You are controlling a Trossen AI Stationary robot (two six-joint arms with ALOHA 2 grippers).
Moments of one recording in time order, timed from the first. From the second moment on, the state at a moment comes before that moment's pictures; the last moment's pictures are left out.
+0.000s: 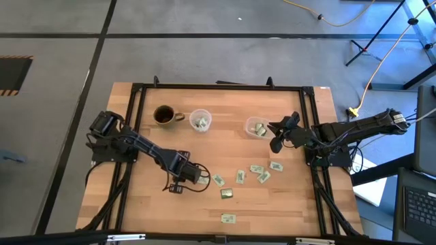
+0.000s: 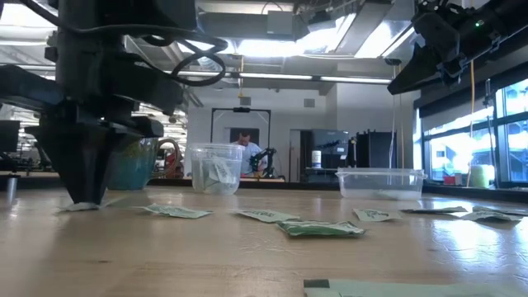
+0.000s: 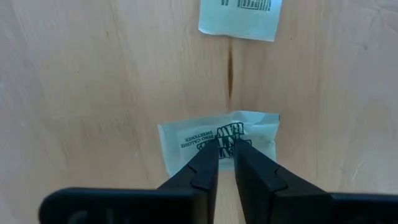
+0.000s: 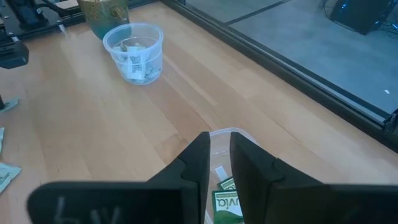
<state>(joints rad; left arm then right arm) -0.37 1.76 0.97 -0.69 -0.03 -0.27 0.20 0.79 0.54 -0.39 0.73 0.49</state>
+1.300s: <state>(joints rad) 0.08 1.46 1.02 -0.58 -0.48 -0.11 0.20 0.79 0.54 -0.39 0.73 0.48</state>
